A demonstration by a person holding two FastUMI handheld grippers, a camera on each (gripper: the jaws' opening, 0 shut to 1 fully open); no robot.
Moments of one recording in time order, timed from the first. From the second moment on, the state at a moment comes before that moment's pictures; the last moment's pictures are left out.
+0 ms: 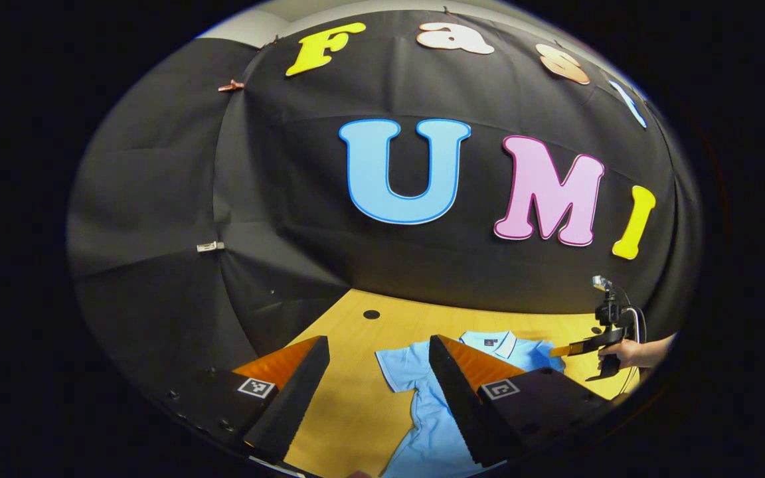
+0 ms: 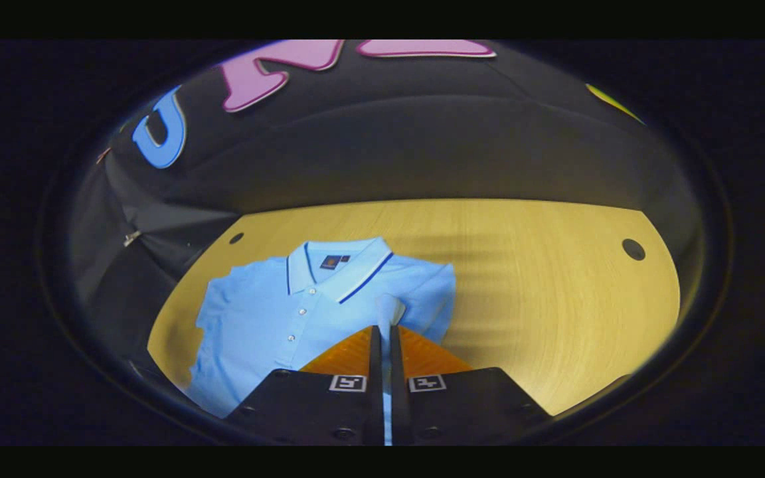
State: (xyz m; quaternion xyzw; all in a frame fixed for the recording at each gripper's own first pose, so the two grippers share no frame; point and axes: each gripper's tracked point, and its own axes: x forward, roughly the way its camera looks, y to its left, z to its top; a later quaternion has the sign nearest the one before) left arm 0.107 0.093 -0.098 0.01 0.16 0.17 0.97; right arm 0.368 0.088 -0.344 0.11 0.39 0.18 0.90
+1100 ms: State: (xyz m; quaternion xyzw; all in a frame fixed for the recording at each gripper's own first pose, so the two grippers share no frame) left arm 0.331 0.177 -0.381 -0.01 0.44 0.15 0.88; right arm 0.264 0.016 -0.293 0.16 0.38 0.16 0.90
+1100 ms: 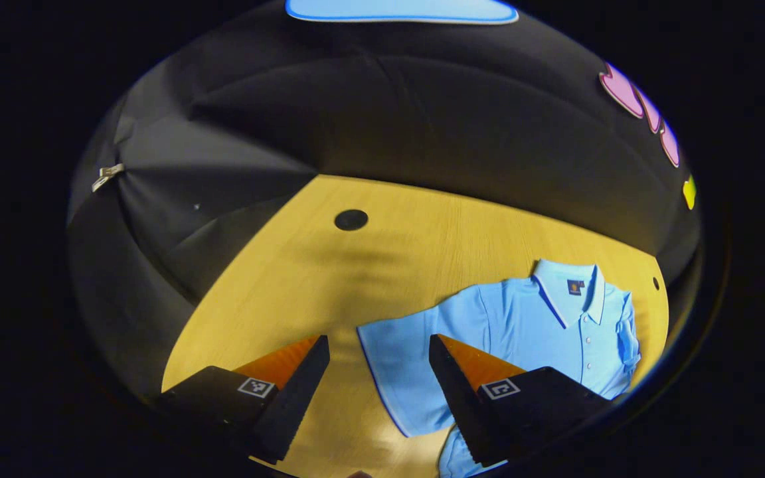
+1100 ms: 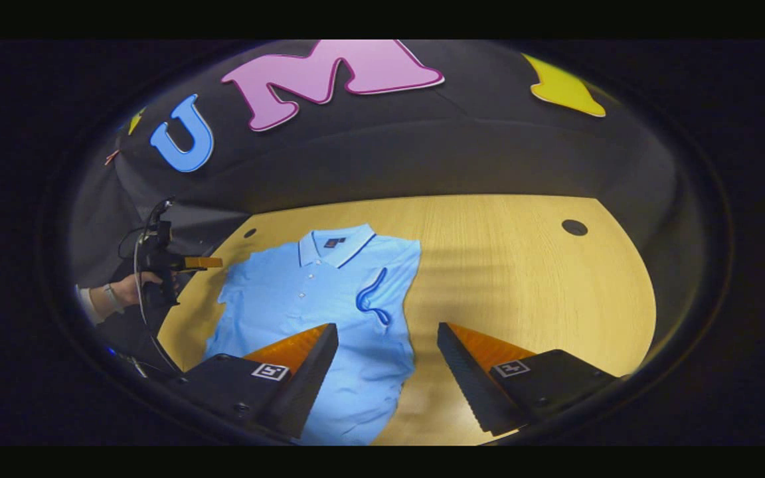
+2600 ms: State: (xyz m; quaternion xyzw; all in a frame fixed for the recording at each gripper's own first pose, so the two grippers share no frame) left arm 0.320 0.004 -0.387 -0.02 0.48 -0.07 0.88; right arm 0.229 0.025 -0.294 0.18 0.39 0.17 0.89
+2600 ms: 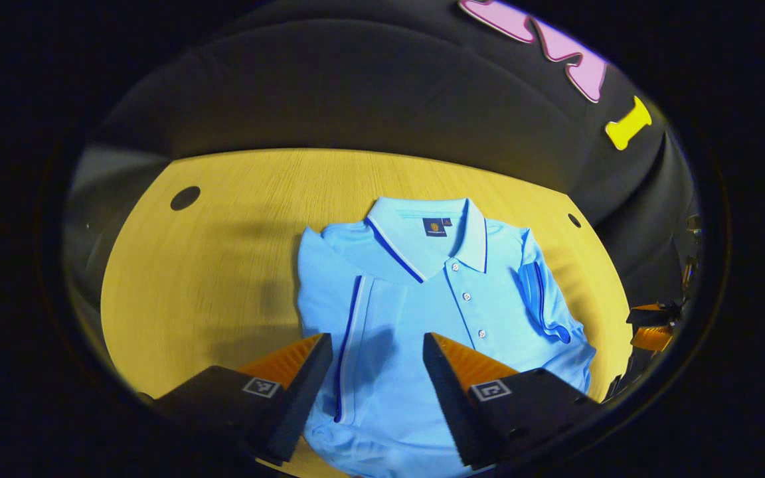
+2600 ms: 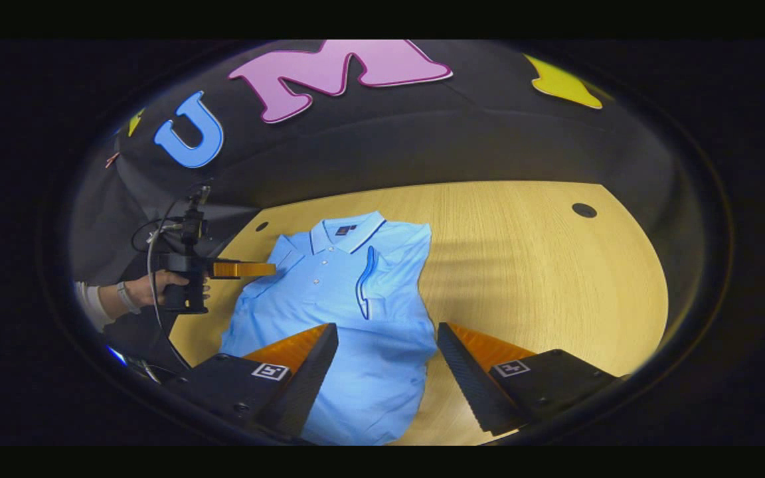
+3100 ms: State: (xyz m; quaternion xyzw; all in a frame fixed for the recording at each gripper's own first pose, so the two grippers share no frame) left arm 0.114 0.035 -0.341 -0.07 0.52 -0.07 0.85; right arm 0.145 0.023 -0.315 0.22 0.42 0.13 0.87
